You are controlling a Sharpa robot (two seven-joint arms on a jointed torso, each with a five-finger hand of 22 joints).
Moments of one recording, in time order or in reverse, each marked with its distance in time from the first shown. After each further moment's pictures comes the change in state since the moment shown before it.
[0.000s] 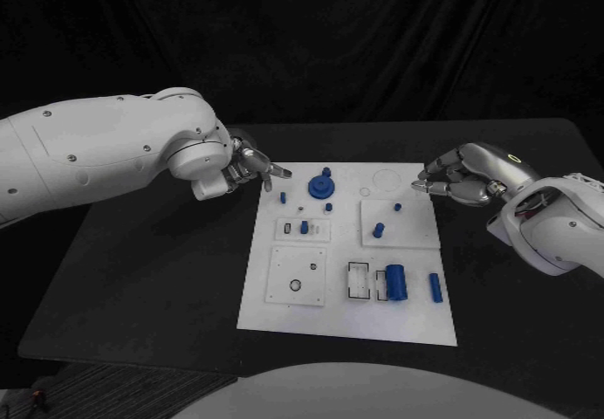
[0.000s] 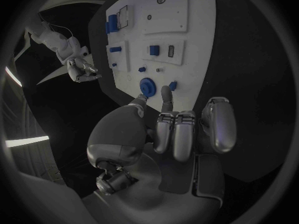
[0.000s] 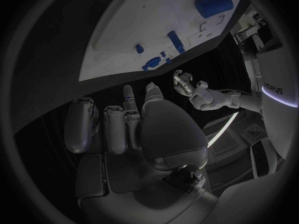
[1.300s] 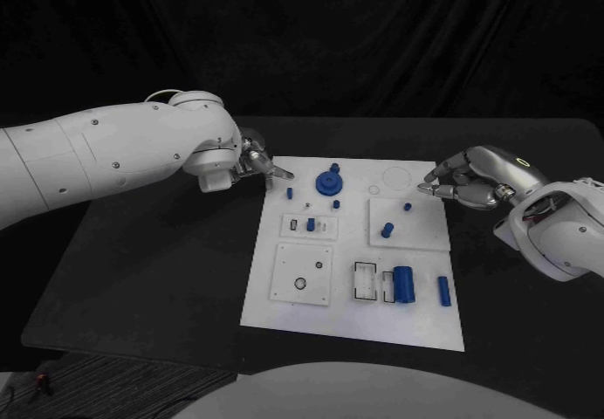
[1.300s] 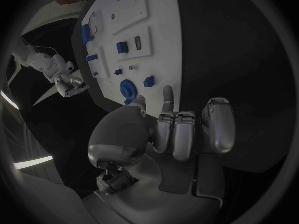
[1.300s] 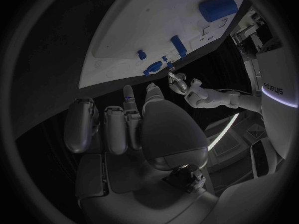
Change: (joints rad) left arm -0.038 0.052 -0.001 -0.111 -0.221 0.098 0.096; left_hand 0.055 0.008 -0.115 0.085 0.000 0.016 0.020 -0.122 -0.134 -0.002 0.013 0.015 0.000 0.000 0.008 0.000 0.000 0.000 0.005 0.013 0.021 0.000; right arm 0.000 0.011 0.000 -0.004 0.000 0.007 0.001; right_hand -0.006 -0.006 0.000 0.000 0.000 0.000 0.000 -0.004 0.000 -0.001 0.001 -0.010 0.000 0.001 0.000 0.004 0.000 0.000 0.000 0.000 -0.005 0.000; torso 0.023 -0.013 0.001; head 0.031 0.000
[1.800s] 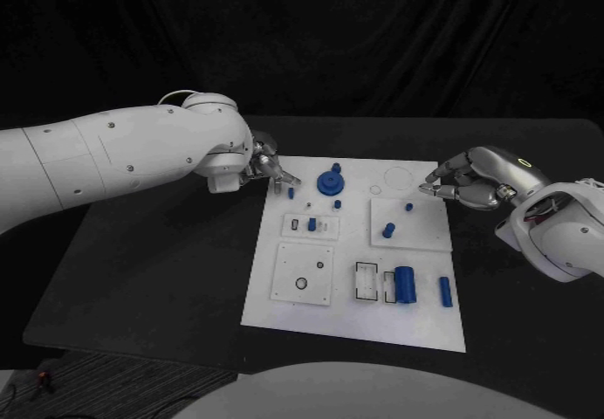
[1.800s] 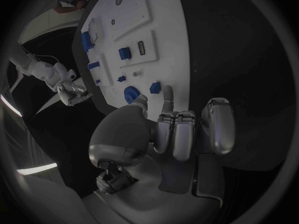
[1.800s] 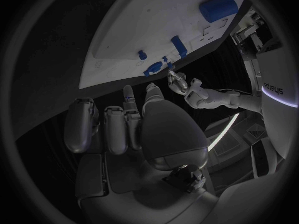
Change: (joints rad) left arm -0.006 0.032 0.000 -0.001 -0.034 0.036 0.016; left_hand 0.039 0.018 -0.003 -0.003 0.095 0.007 0.000 0.000 -0.008 0.000 0.000 0.000 0.000 0.000 0.000 0.000 0.000 0.000 0.003 -0.004 0.004 0.000; right arm 0.000 0.001 0.000 -0.002 0.002 0.002 0.000; right_hand 0.004 0.004 0.000 0.000 0.005 0.000 0.000 0.000 0.000 0.000 0.000 -0.002 0.000 0.000 0.000 0.000 0.000 0.000 0.000 0.000 0.000 0.000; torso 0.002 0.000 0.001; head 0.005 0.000
